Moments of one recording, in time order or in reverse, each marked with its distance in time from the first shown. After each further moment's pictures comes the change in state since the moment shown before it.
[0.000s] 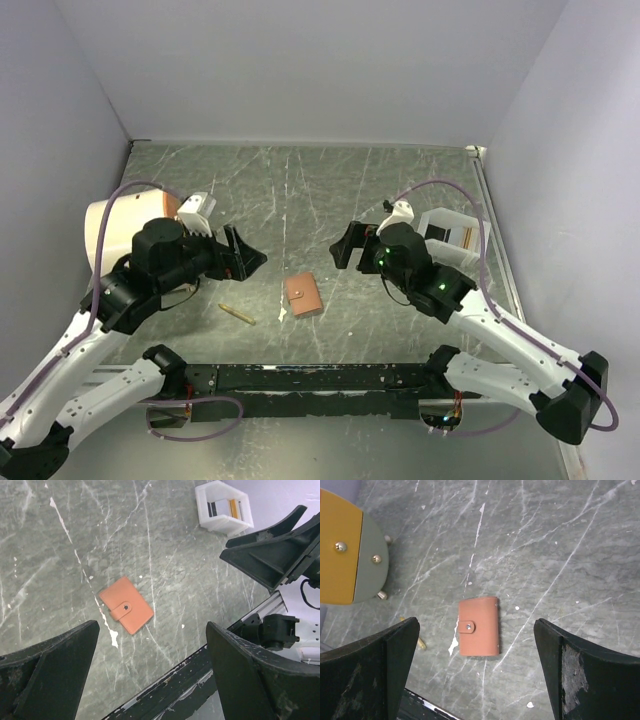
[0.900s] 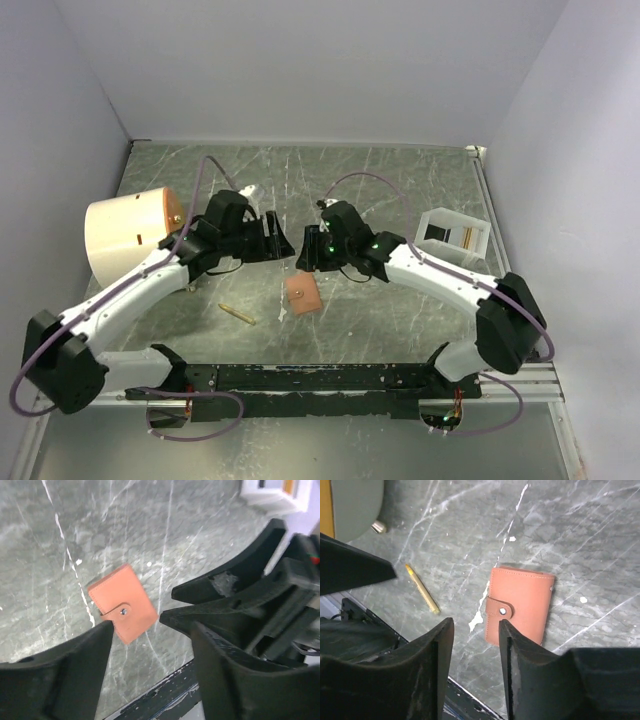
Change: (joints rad) left arm 0.000 0.510 -0.002 0.176 0.083 -0.132; right arm 0.001 0.551 0.204 0.039 -0.386 -0.018
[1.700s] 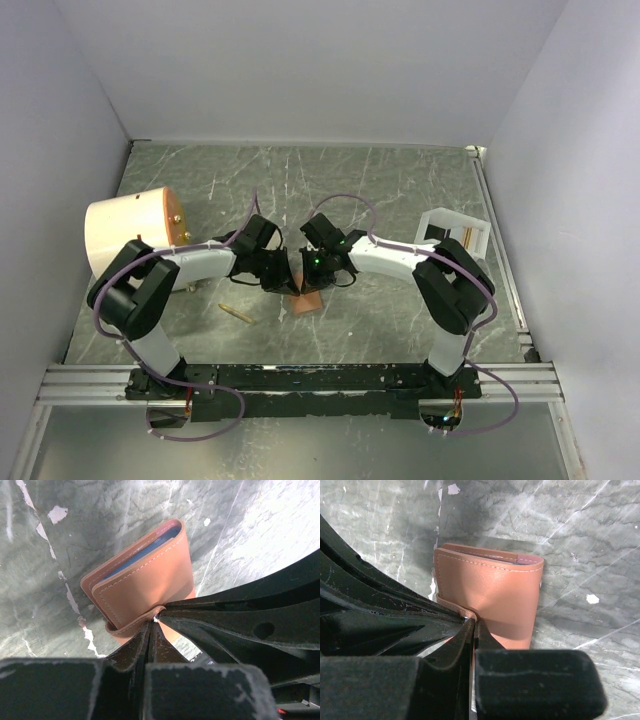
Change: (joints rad) left arm 0.004 0.430 -0.108 0.215 0.256 -0.071; right arm -0.001 0.315 0.060 -0.076 -0.083 0.010
